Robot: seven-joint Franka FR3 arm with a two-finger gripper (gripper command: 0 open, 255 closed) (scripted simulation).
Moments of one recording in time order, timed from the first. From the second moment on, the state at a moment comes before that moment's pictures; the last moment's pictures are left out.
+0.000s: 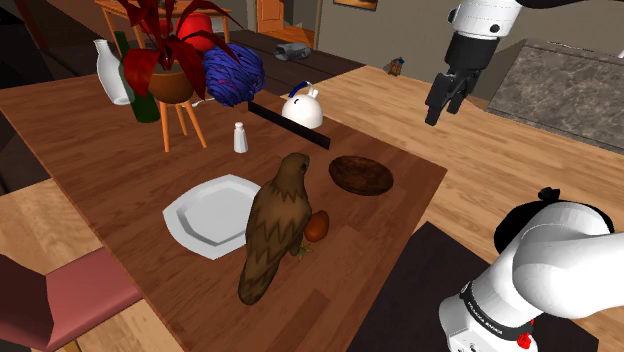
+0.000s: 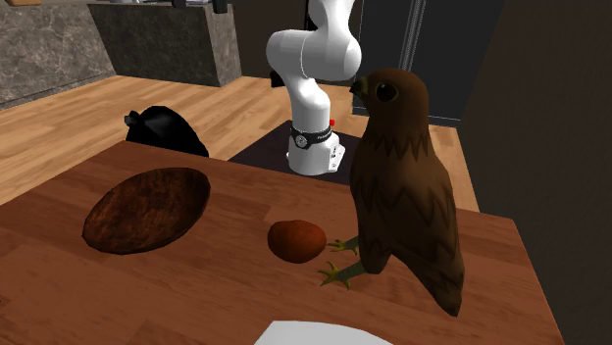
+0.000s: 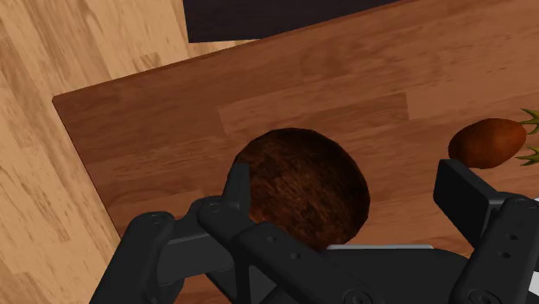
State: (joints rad) arm 0.02 -0.78 -0.06 -2.30 -0.10 1.51 0.00
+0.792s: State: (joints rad) arm 0.02 -0.83 0.14 -2.56 0.06 1.76 0.37
